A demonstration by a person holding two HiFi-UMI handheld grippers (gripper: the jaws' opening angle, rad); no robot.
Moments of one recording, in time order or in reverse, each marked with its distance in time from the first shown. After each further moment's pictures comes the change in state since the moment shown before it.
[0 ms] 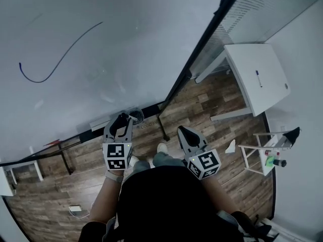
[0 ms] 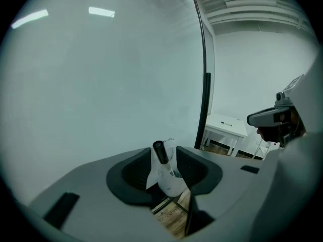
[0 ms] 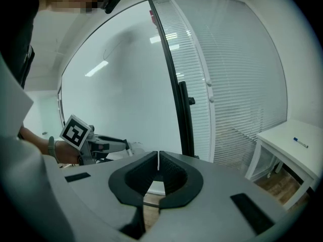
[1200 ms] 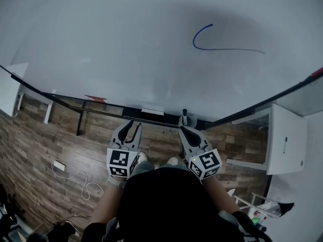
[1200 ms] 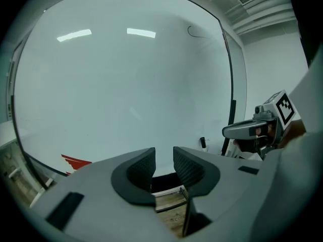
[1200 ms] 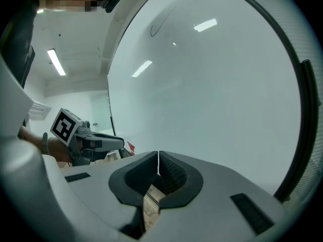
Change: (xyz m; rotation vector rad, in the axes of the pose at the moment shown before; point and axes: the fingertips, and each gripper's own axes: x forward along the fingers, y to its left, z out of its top) left arm -0.181 0.097 -0.031 -0.175 -0.148 0.372; right arm 0.092 0.185 0.027 -0.204 0.023 0.539
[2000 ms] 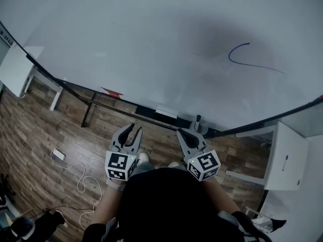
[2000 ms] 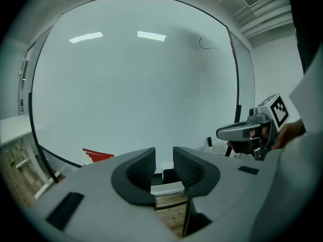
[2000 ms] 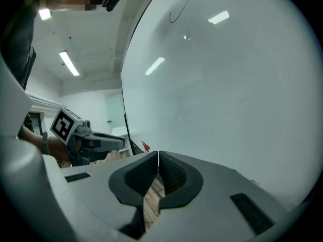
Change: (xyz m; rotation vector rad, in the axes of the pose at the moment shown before) left arm -0.049 0.034 -0.009 -0.051 -0.011 0.079; right arm 0.038 0.053 0.008 -0.054 0.028 0.154
